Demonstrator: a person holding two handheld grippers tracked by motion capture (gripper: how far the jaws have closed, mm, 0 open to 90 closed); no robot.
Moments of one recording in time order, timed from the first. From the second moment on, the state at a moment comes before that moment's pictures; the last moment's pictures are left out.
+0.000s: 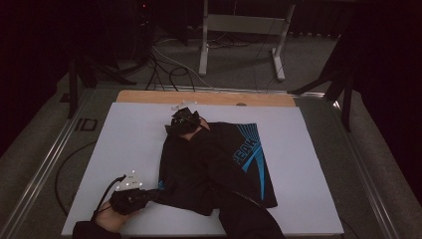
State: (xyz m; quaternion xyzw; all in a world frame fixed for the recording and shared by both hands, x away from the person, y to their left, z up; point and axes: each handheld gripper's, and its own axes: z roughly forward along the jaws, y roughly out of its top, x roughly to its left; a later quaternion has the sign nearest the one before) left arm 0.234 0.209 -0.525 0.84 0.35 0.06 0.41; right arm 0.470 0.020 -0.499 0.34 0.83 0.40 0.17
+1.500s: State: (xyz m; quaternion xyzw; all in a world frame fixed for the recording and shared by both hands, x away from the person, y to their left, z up) left arm 0.235 0.206 -0.522 0.84 0.35 0.06 0.42; right arm 0.486 0.047 -0.521 0.36 0.85 0.32 0.20
